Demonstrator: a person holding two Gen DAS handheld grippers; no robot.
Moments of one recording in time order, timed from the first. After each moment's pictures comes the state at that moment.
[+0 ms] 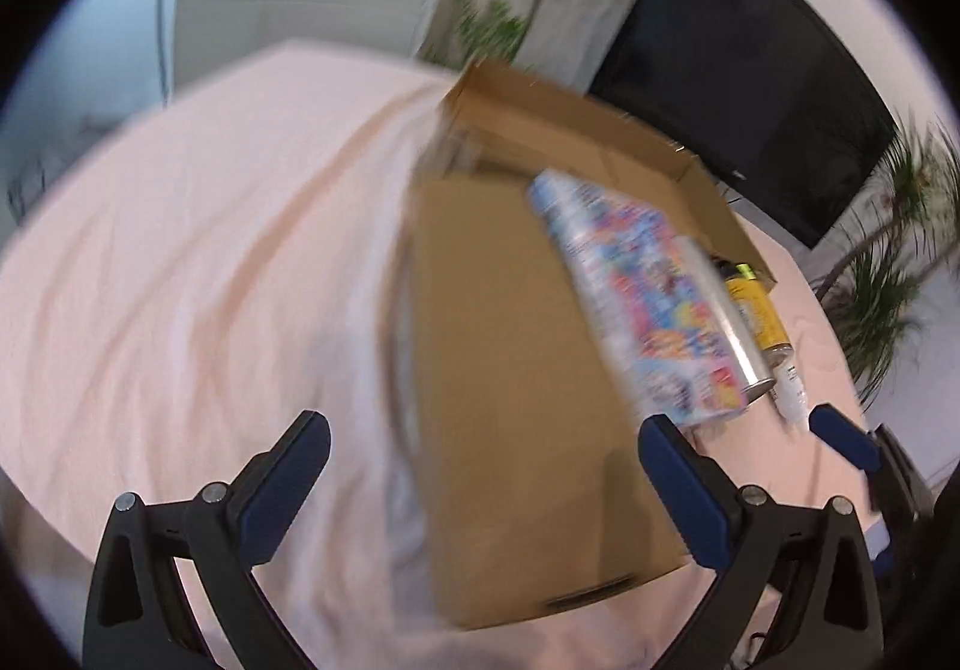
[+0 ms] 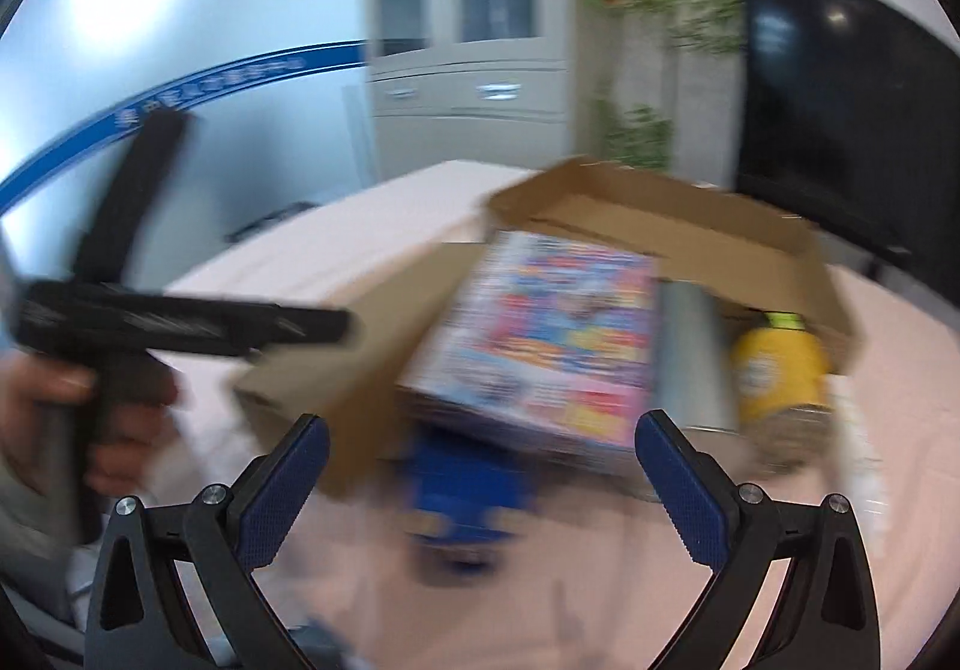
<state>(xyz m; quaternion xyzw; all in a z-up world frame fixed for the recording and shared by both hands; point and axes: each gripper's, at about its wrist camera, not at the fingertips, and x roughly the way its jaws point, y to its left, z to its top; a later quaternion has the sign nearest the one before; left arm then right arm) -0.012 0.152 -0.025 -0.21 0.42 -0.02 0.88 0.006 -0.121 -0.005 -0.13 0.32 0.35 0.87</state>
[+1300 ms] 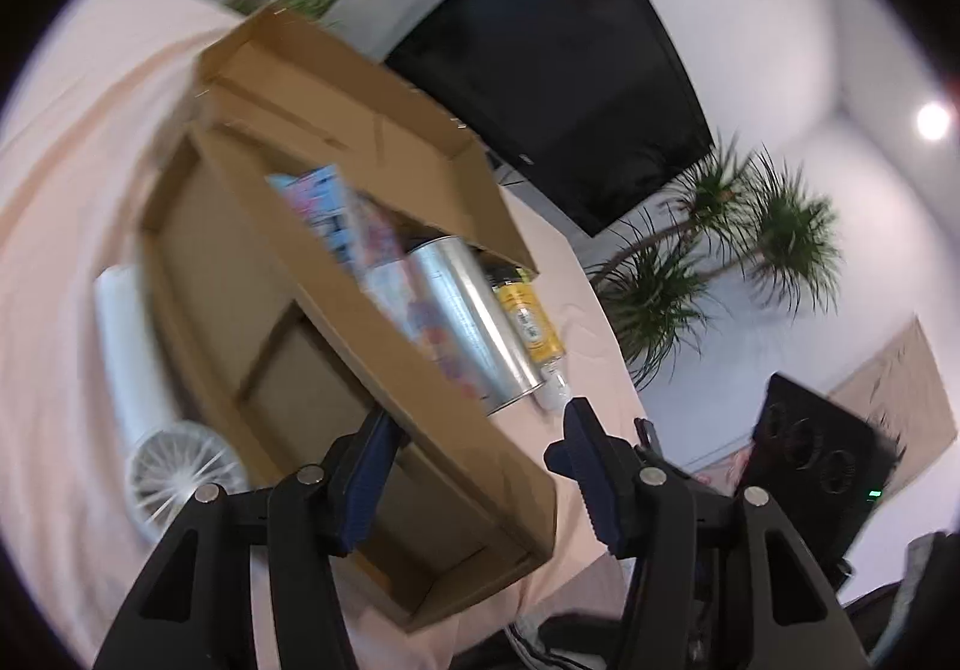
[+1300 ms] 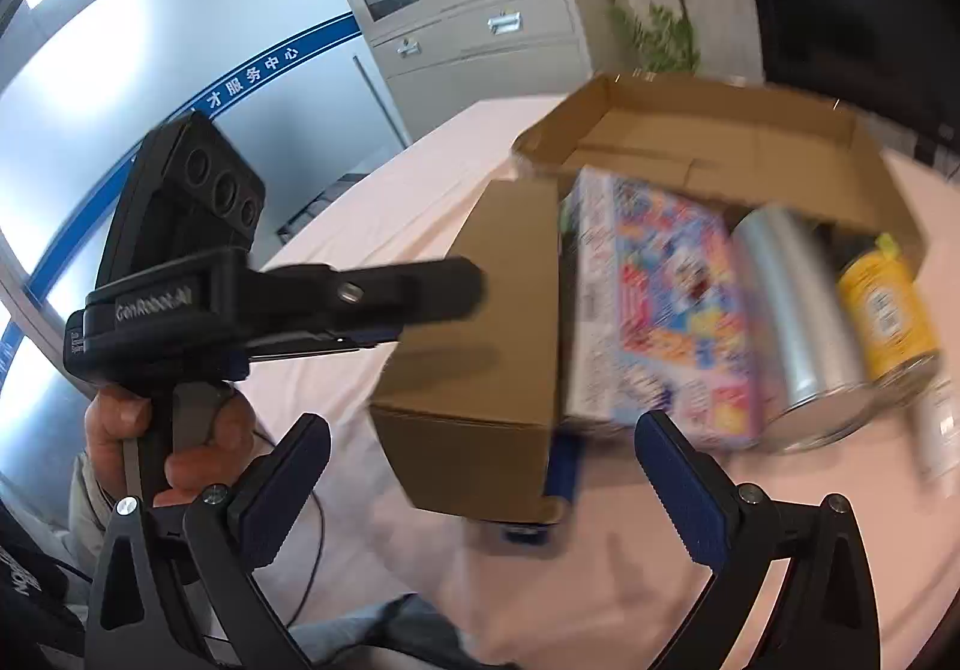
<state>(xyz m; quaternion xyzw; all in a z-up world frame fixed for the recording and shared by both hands) 0.032 0.108 -0.004 -0.30 0.37 -0.29 0.83 0.048 -0.091 -0.005 -0.06 0.42 0.37 0.83</state>
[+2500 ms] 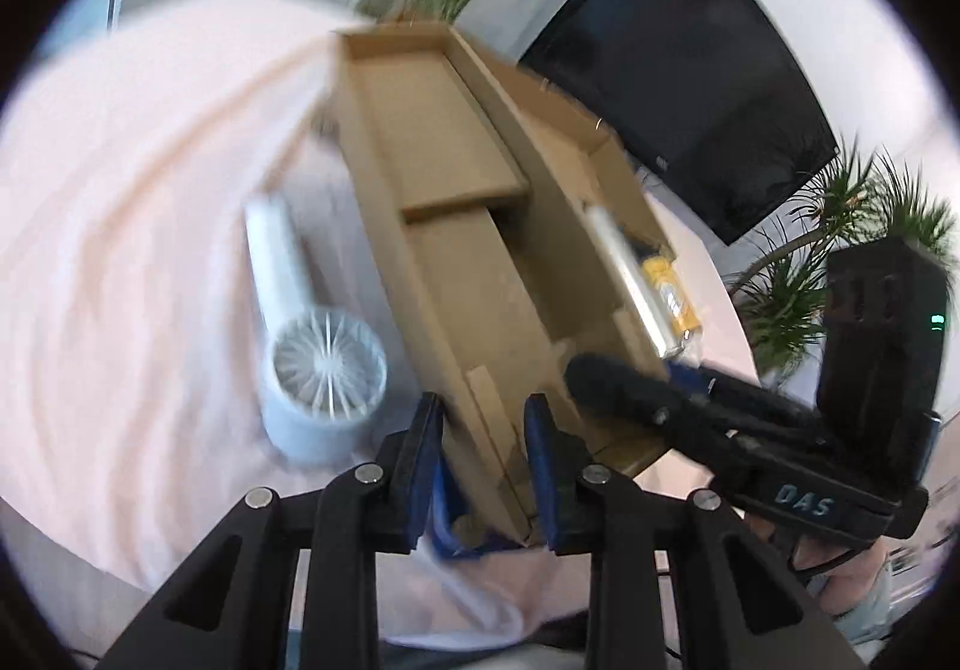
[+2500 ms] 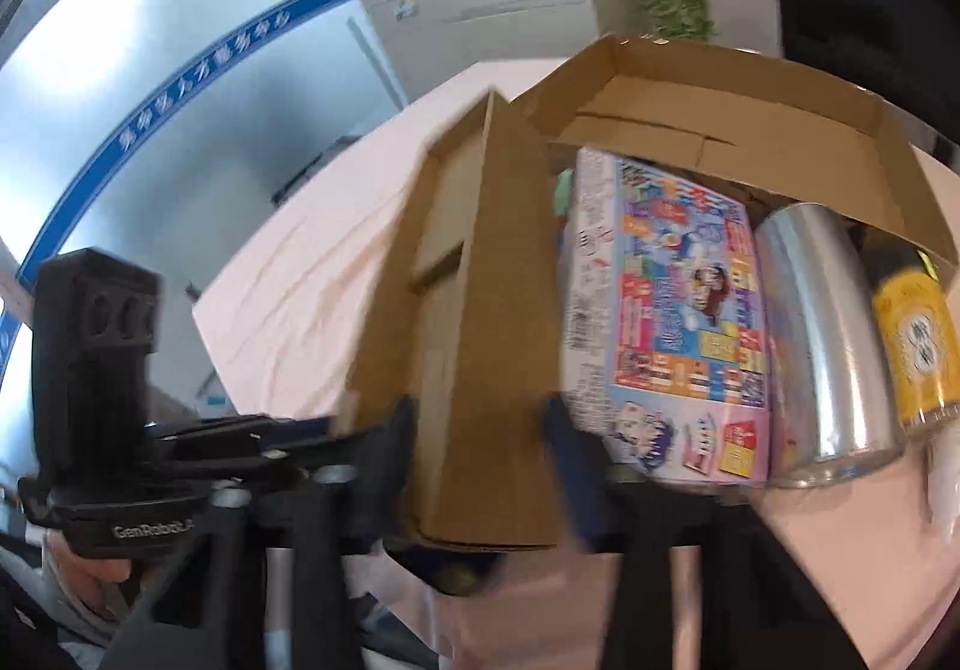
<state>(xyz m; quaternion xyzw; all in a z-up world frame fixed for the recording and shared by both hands) -0.030 0.127 0.007 -0.25 0.40 -0.11 0.87 0.076 -0.095 -0.018 -0.05 0.47 0.37 0.80</state>
